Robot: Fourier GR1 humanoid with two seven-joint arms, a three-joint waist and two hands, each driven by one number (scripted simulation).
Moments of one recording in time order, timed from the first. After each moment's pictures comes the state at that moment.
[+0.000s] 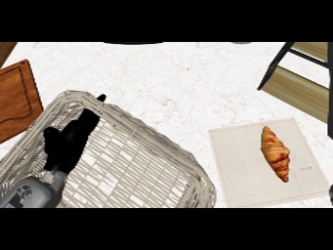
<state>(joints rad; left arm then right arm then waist) -0.23 0.49 -0.49 -1.51 0.40 0.33 0.07 -1.08 -0.30 -0.24 -1.30 1.62 -0.04 1.00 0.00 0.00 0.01</state>
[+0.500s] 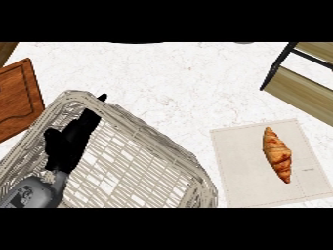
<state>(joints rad) -0.23 0.49 -0.49 -1.51 0.40 0.34 0.07 -1.03 -0.41 -0.28 -1.09 1.60 -0.24 0.88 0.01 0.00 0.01</state>
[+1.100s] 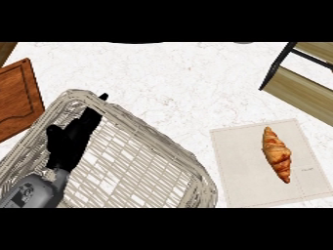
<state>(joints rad) -0.24 0.49 -0.50 -1.49 0.41 0.33 0.08 -1.01 -0.45 -0.41 -0.99 1.37 -0.60 0.71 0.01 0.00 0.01</state>
